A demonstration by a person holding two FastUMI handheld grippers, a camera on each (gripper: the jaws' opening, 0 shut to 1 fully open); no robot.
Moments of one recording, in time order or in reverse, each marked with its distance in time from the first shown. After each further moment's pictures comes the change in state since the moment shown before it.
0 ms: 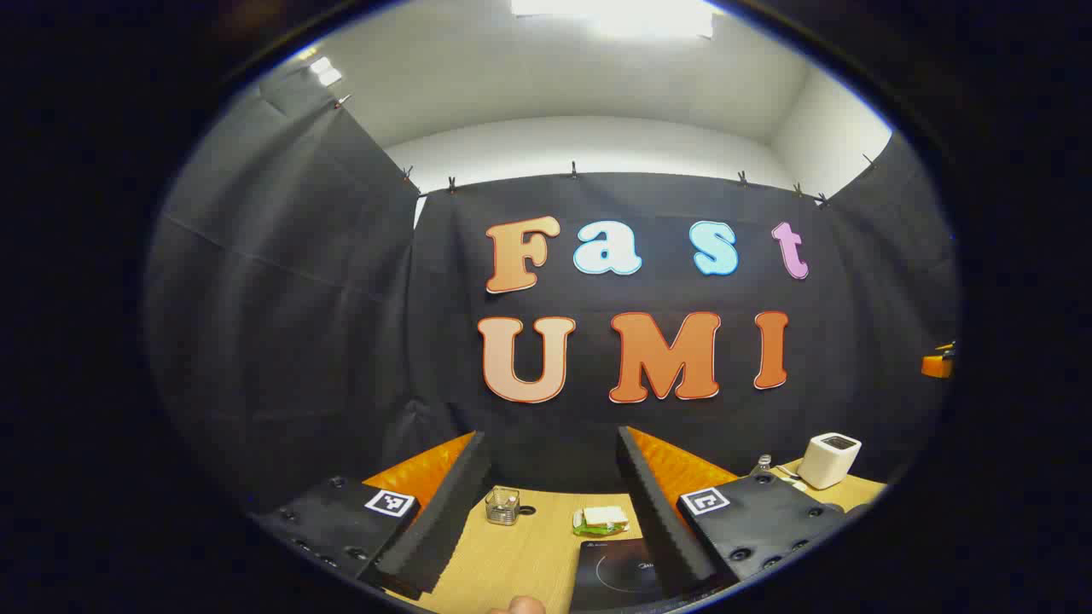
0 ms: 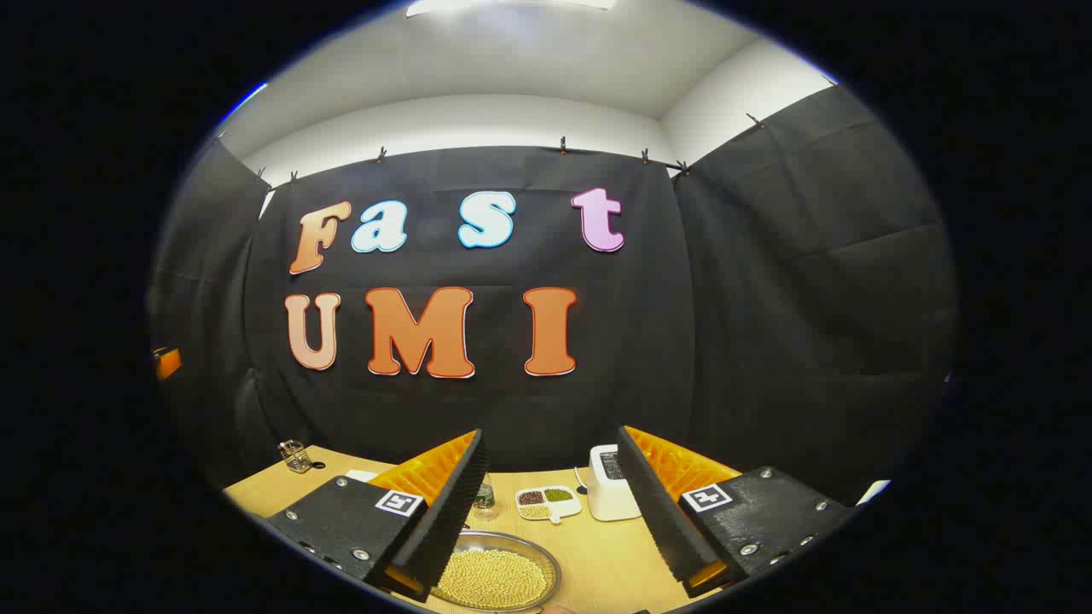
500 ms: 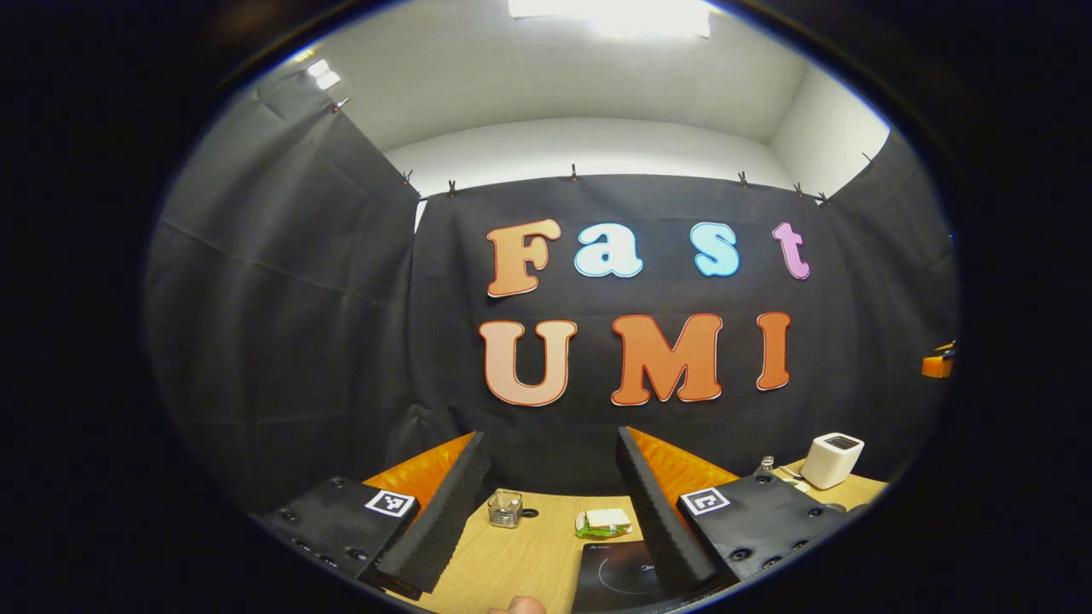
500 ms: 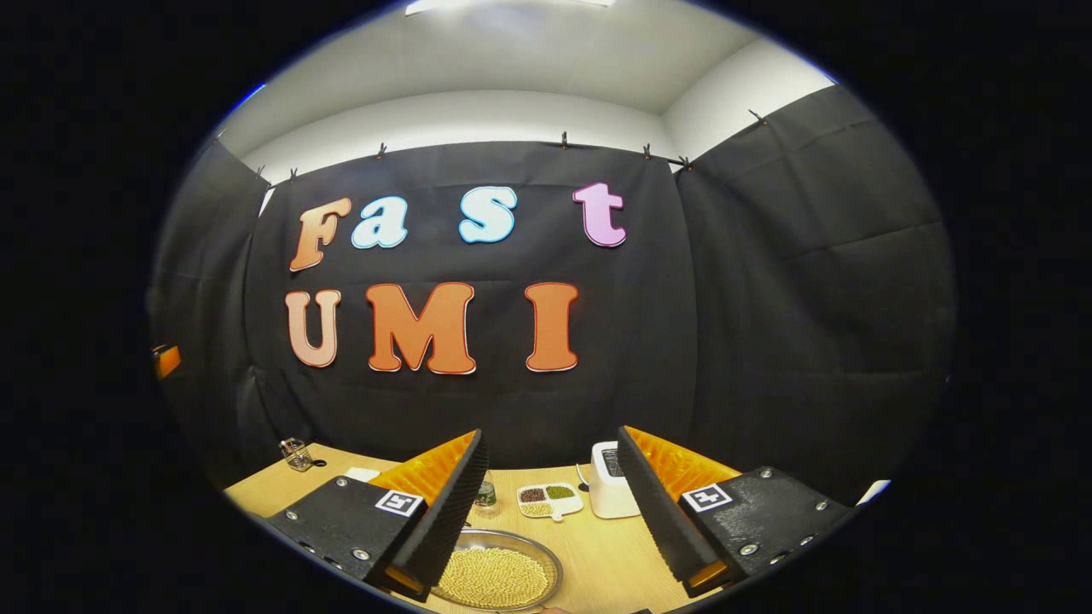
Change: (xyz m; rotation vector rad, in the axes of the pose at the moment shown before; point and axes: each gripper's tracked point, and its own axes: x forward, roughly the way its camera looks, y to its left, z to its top) left arm 0.001 0.002 0.004 0.005 -0.003 0.008; right arm 0.003 0.000 -0.001 0.004 0.016 0.003
